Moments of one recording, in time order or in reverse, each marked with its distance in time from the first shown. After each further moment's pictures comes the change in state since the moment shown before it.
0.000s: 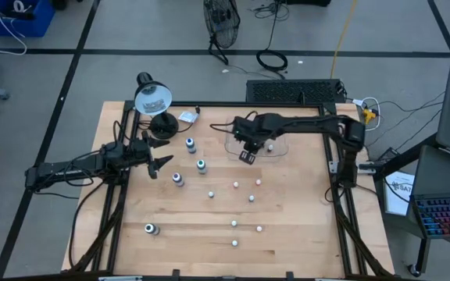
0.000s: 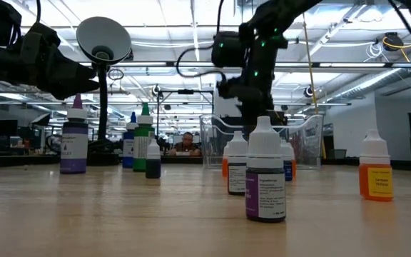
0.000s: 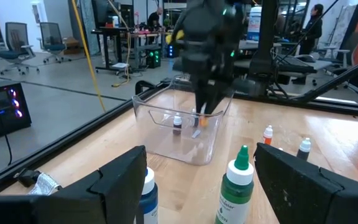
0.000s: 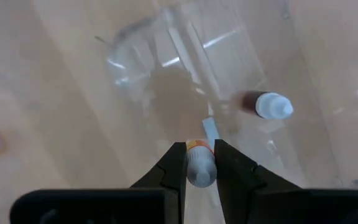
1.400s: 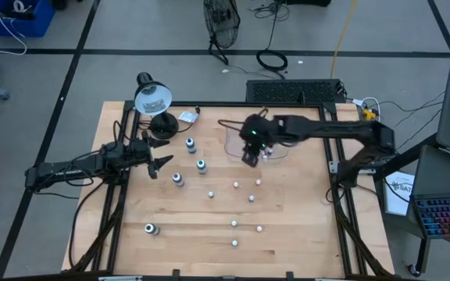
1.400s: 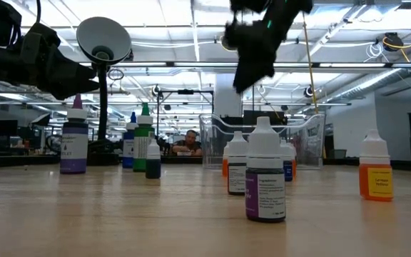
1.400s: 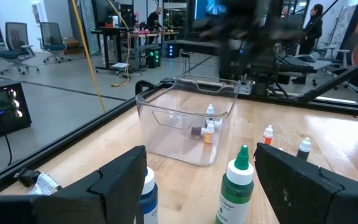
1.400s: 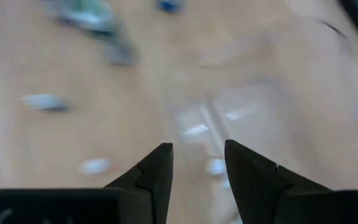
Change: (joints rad) left arm 0.000 0.000 0.000 0.000 0.000 0.000; right arm 0.114 -0.303 -0.079 0.165 -0.058 0.044
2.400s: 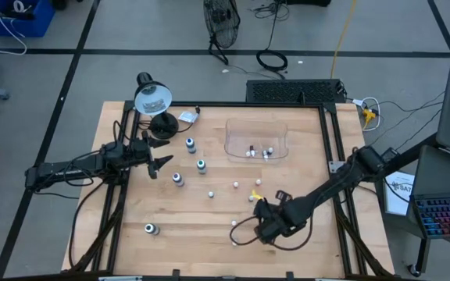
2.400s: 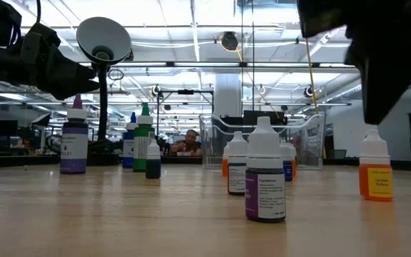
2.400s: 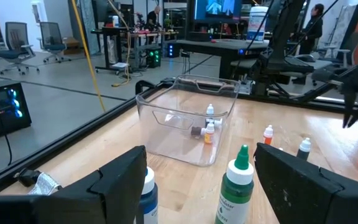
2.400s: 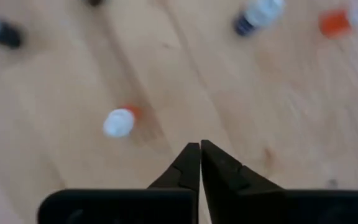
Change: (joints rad) left arm 0.000 0.000 0.000 0.000 0.000 0.000; right arm 0.731 0.233 0.001 -0.287 0.184 0.846
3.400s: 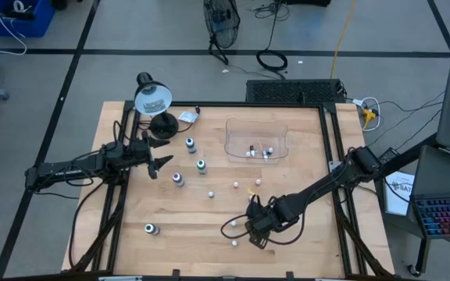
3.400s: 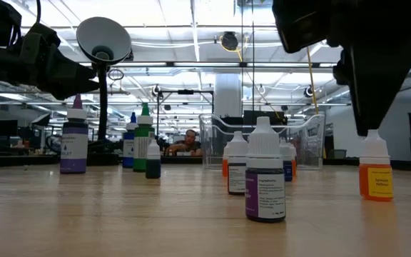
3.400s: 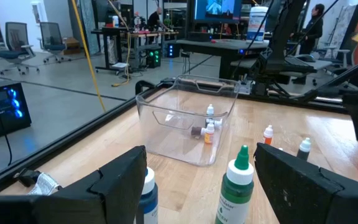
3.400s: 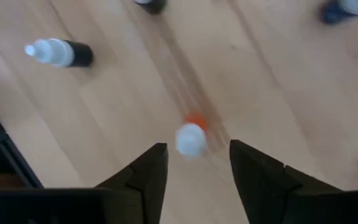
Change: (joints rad) left arm 0.000 0.000 0.000 0.000 0.000 0.000; right arm -0.051 0.040 0.000 0.200 -0.200 0.011
